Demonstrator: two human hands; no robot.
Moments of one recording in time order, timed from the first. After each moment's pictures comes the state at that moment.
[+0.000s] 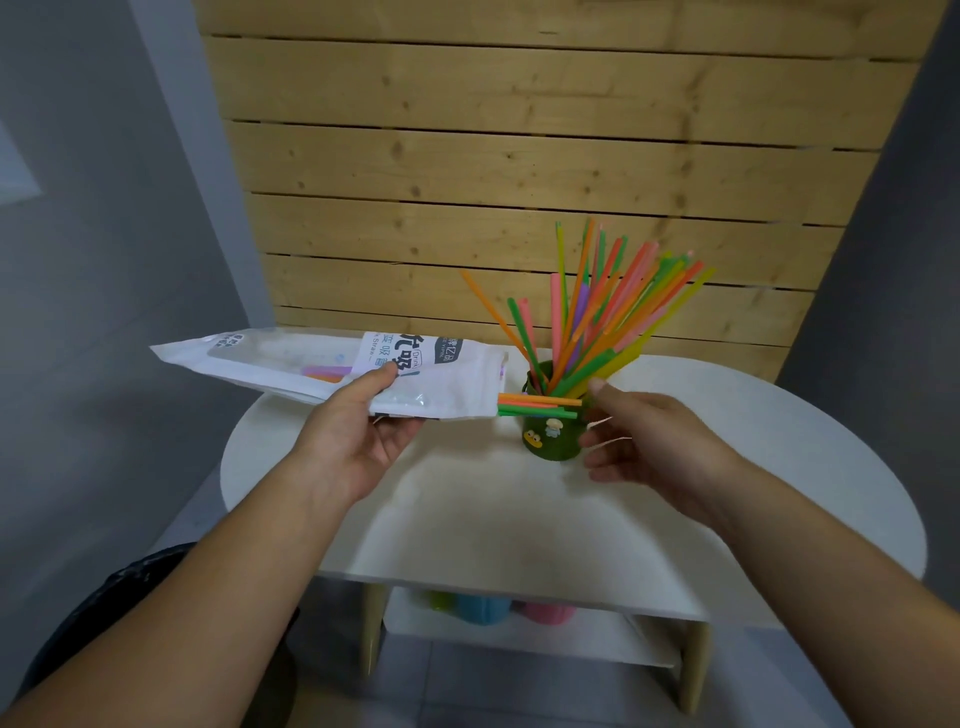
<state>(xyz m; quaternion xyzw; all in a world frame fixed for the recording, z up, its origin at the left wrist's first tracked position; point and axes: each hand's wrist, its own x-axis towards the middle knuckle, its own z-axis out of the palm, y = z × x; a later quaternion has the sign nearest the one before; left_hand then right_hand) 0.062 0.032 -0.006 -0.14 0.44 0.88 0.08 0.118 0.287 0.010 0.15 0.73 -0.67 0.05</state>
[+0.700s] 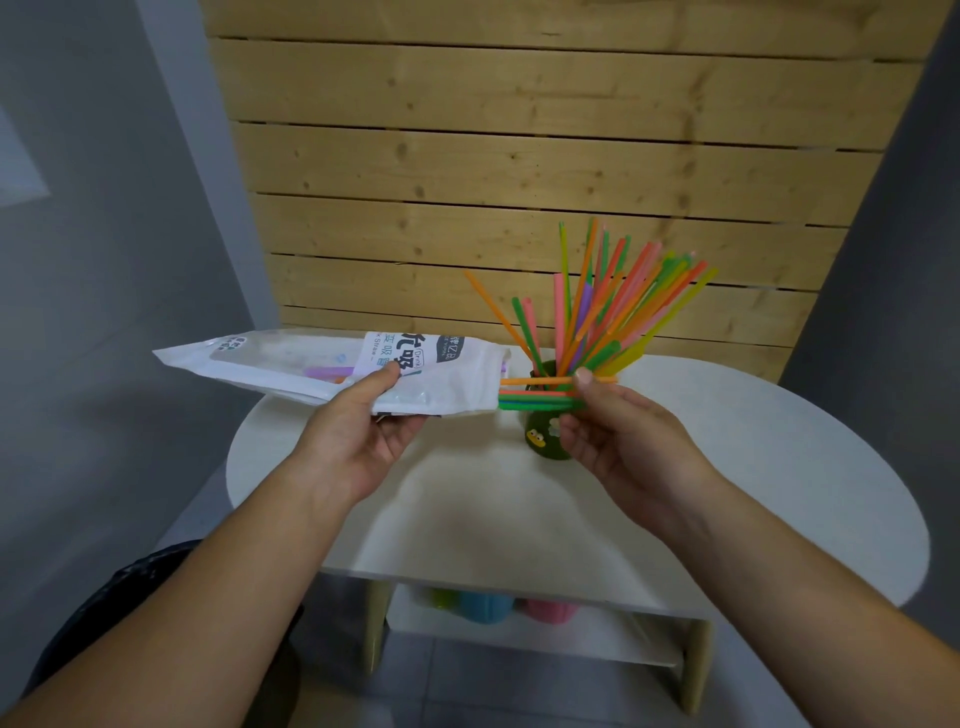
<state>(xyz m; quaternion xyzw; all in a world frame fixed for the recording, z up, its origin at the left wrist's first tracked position) 0.065 0.031 -0.005 -0.13 0.42 0.89 0.08 0.123 0.255 0.005 0.13 0.51 -0.85 -0.01</state>
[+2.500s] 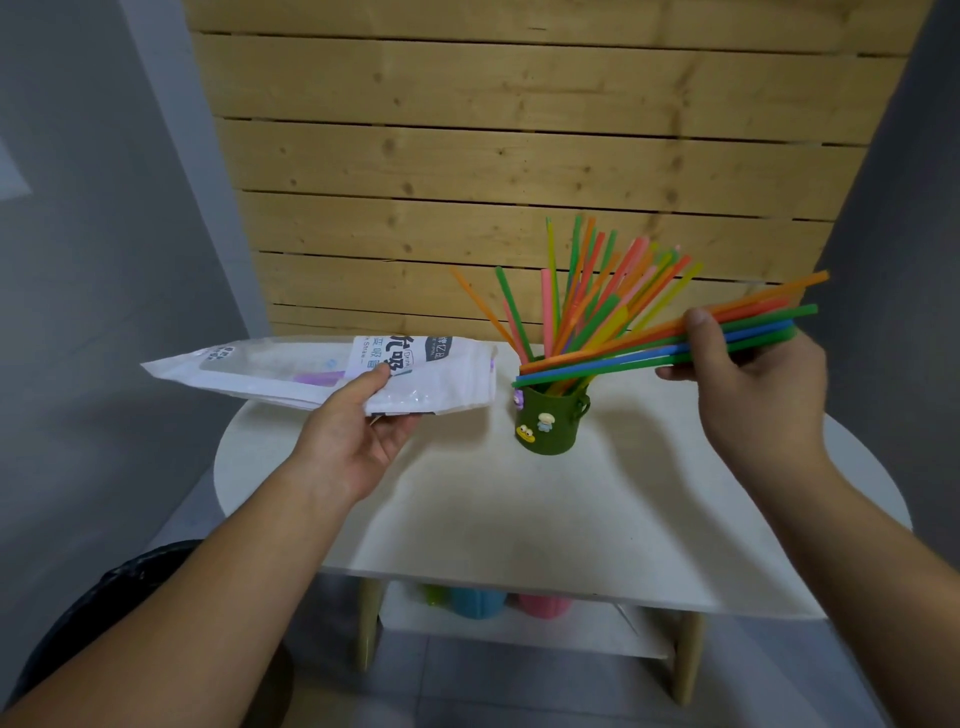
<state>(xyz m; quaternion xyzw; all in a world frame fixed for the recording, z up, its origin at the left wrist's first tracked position) 0.063 0.037 -0.014 -0.14 0.43 0.89 0.08 0.145 0.311 0.042 0.06 0.76 -0.51 -0.38</state>
